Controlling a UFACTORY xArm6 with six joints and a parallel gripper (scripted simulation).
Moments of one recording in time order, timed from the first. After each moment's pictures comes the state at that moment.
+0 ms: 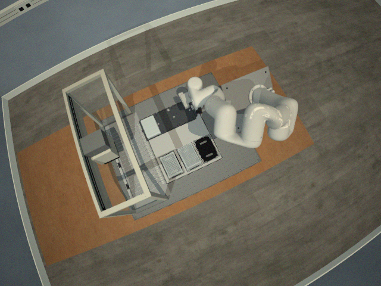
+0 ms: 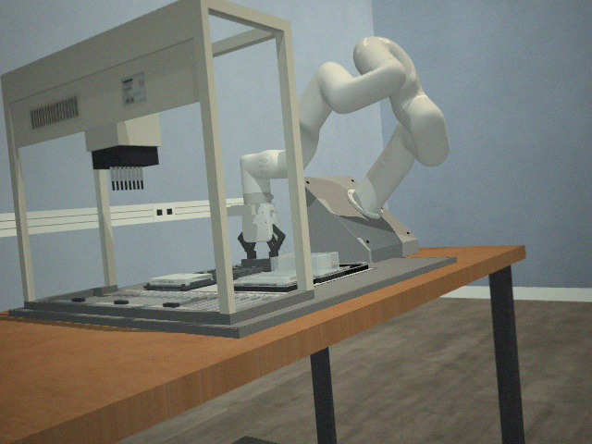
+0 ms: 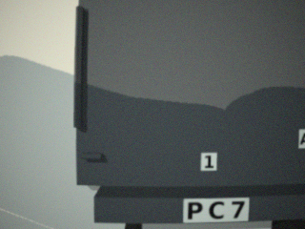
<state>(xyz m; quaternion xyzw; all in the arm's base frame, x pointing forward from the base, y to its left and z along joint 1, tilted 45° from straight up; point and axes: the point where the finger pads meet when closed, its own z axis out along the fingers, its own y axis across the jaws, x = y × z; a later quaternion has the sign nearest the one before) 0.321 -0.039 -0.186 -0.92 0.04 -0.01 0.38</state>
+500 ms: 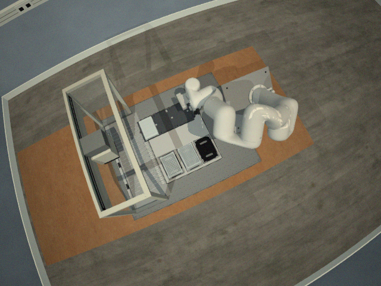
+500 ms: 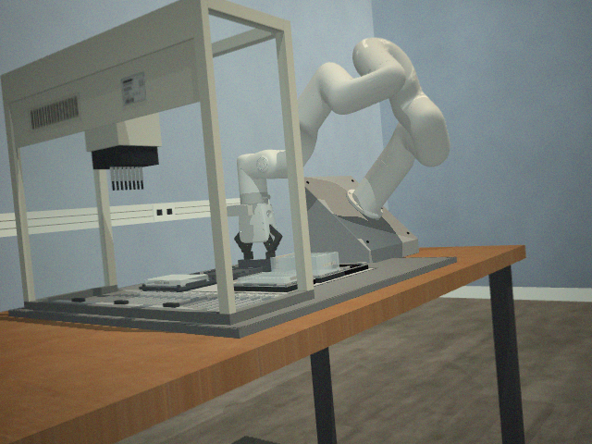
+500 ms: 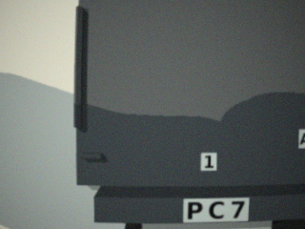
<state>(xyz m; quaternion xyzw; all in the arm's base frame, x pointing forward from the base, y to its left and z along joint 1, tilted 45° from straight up) 0.334 -0.040 -0.186 -0.92 0.04 -0.01 0.38</state>
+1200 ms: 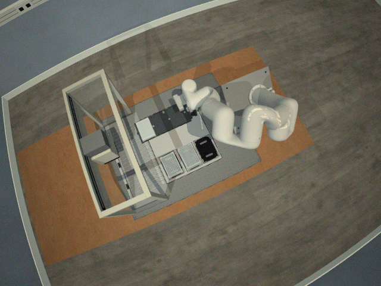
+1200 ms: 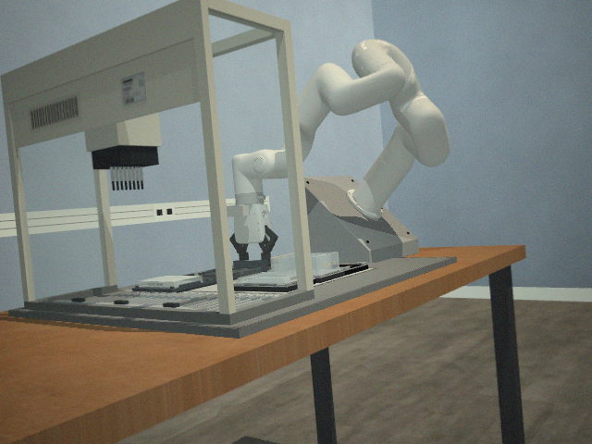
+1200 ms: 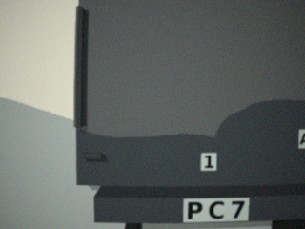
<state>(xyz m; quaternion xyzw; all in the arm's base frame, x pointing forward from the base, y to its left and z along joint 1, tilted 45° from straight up) 0.353 -0.042 -0.186 -0.92 0.04 -0.01 0.38</state>
